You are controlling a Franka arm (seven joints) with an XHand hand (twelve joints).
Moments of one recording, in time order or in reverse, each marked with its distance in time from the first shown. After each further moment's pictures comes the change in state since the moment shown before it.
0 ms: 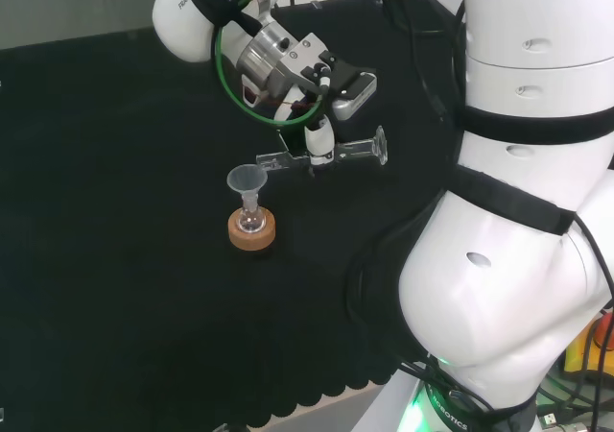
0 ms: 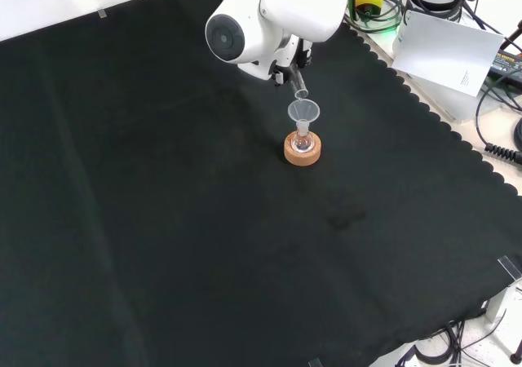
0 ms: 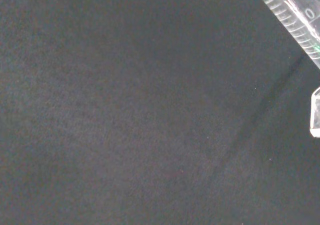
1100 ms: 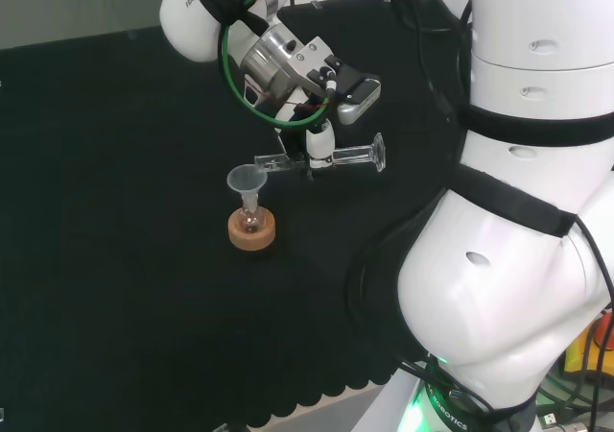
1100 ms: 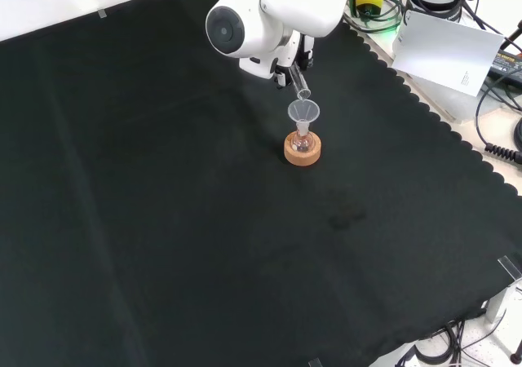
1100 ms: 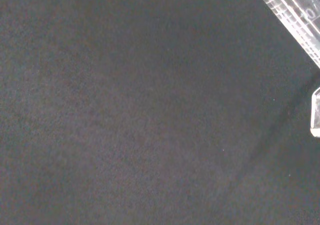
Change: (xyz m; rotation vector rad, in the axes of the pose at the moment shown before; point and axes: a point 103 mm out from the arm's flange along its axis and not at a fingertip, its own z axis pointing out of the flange) arm 0.001 0.005 0.006 -0.046 0.026 -0.051
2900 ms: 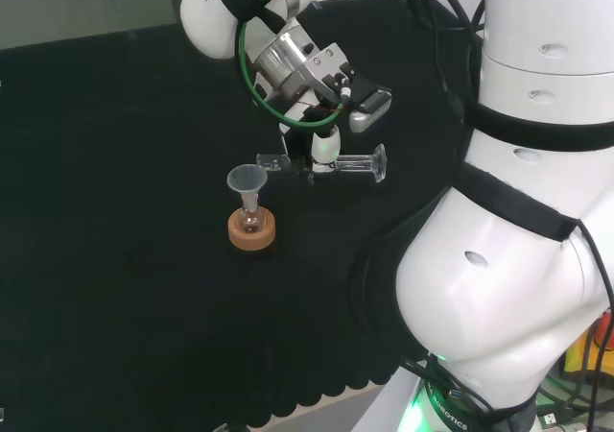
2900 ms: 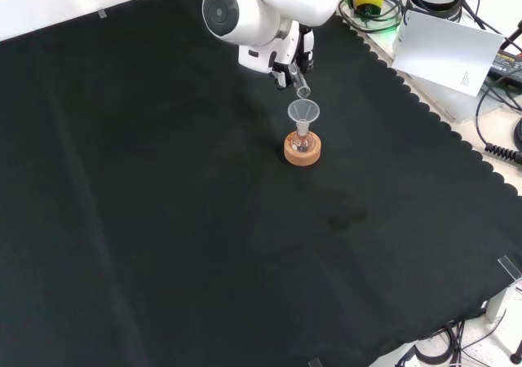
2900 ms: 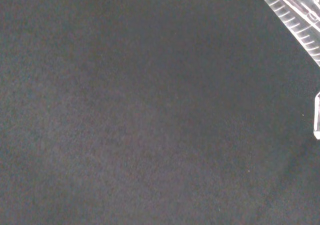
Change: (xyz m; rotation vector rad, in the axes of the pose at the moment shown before) arm -0.003 0.006 0.014 -0.092 0.067 -0.059
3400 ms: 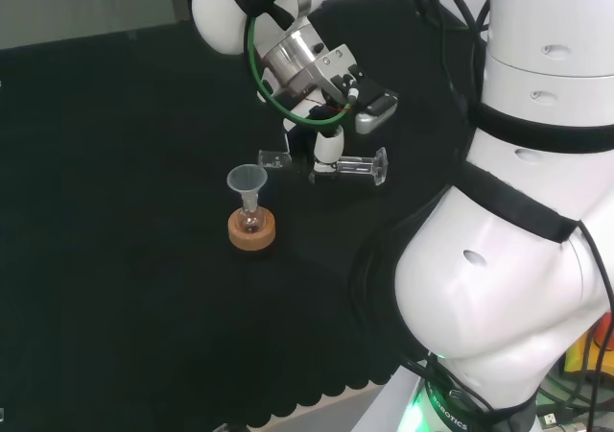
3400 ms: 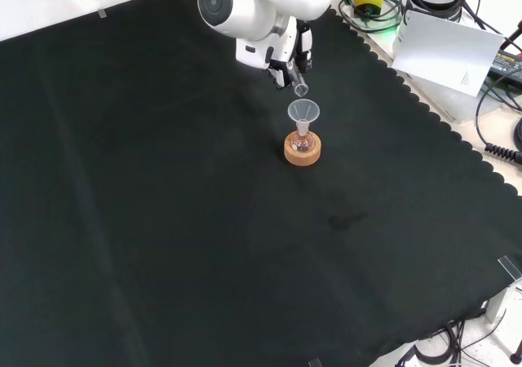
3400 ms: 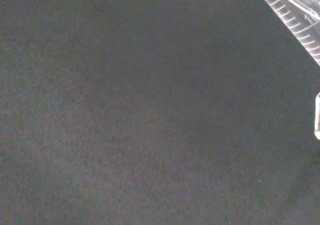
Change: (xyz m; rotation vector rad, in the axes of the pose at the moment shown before) arm -0.005 0.001 0.004 -0.044 0.042 -0.023
